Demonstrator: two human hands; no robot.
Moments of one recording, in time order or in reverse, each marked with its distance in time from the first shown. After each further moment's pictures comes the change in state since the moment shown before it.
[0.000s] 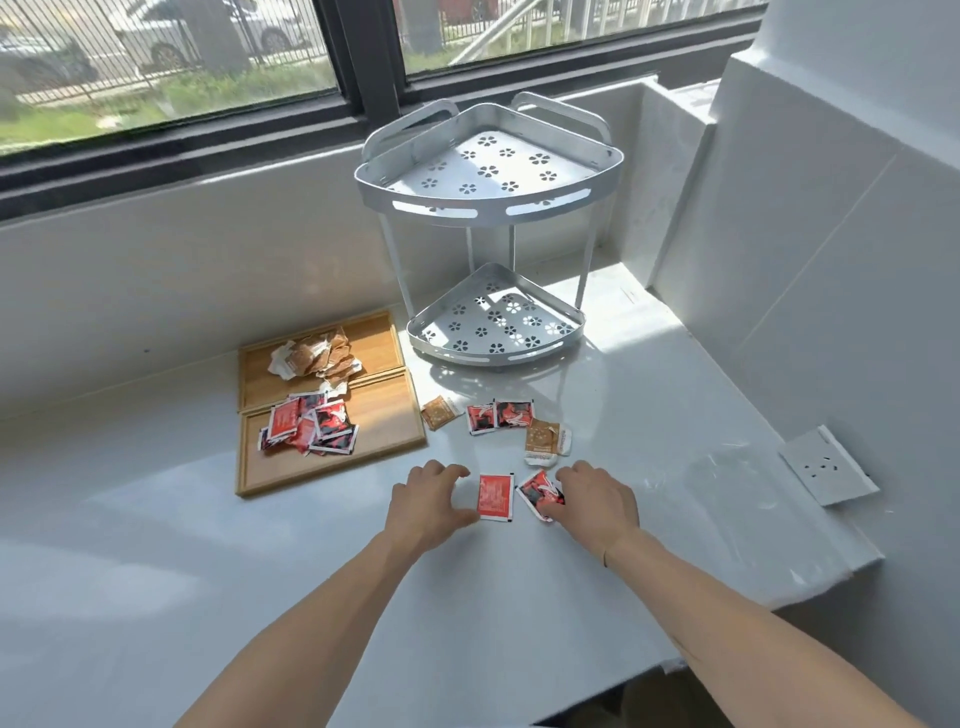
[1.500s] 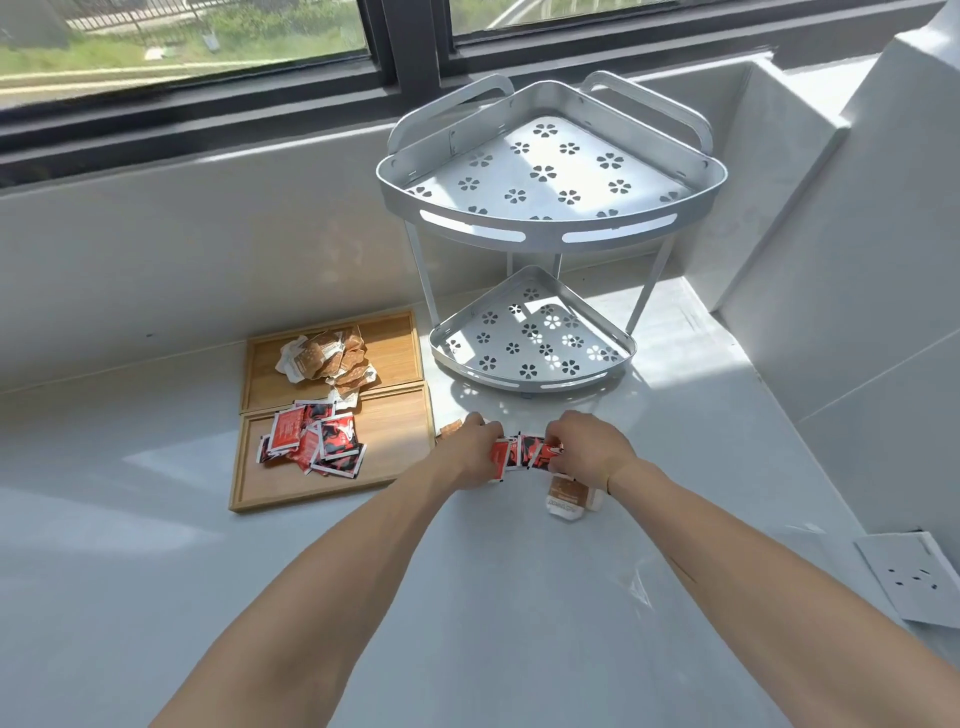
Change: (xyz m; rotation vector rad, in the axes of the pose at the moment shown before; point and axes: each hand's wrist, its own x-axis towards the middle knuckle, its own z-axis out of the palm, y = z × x) left_hand 0.118 0.025 -0.054 -0.072 -0.139 0.078; right_hand 0.145 -0.018 -0.060 0.003 -0.182 -0.243
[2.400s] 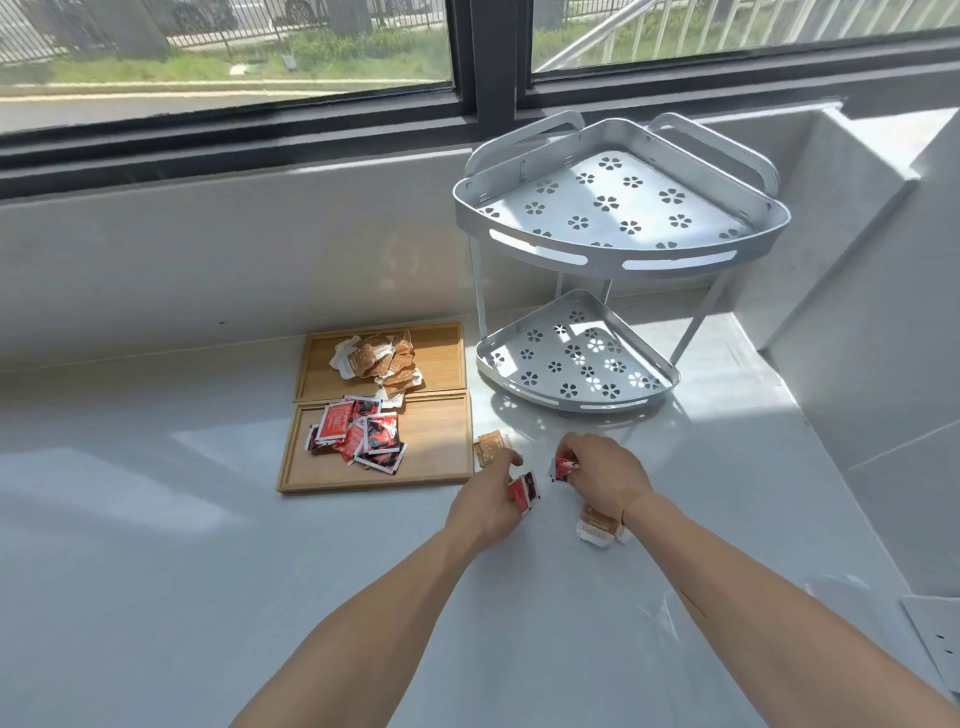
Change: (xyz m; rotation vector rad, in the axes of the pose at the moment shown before) left_hand -0.054 -0.004 0.038 -0.439 0.231 -0.152; right_hand -0.004 -0.022 0.010 0.110 0.088 -0.009
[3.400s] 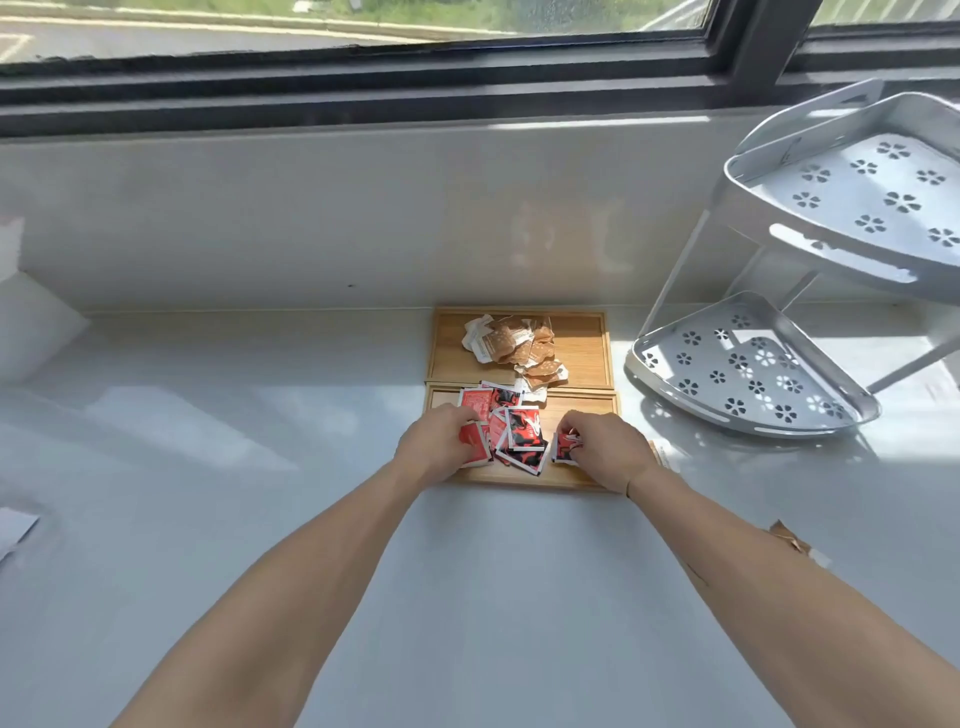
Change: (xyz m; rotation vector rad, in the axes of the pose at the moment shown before) left_hand 0.017 -0.184 -0.188 0.221 0.097 -0.100; right_hand 0.084 -0.179 0.057 -0.079 -0.083 -0.116
